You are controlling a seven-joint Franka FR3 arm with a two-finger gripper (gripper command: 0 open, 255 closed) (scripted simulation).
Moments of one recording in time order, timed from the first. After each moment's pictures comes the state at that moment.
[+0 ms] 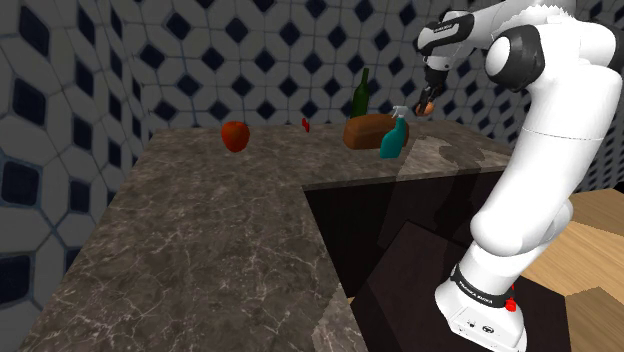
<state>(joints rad) -0.43 0.15 -0.54 -1.65 0.07 1.86 -0.91</state>
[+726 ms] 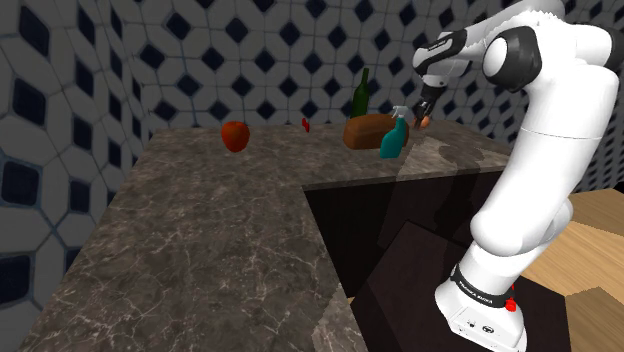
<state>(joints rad) -0.43 0.16 -0.54 -1.78 0.08 2.01 -0.93</state>
